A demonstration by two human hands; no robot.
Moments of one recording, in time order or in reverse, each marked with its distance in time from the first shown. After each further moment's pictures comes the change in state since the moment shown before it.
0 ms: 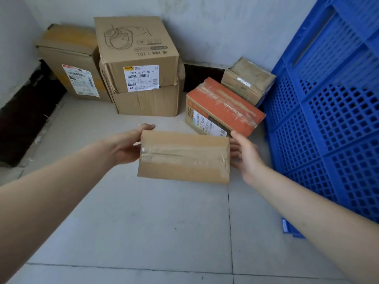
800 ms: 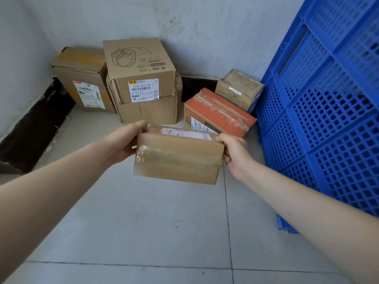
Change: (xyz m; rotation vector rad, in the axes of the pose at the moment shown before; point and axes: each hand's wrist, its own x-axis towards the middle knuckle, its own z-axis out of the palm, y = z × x) left_hand -0.040 0.015 -0.002 0.277 0.061 0.276; right_hand -0.027 -0.019 0.018 -0.009 -0.056 -0.126
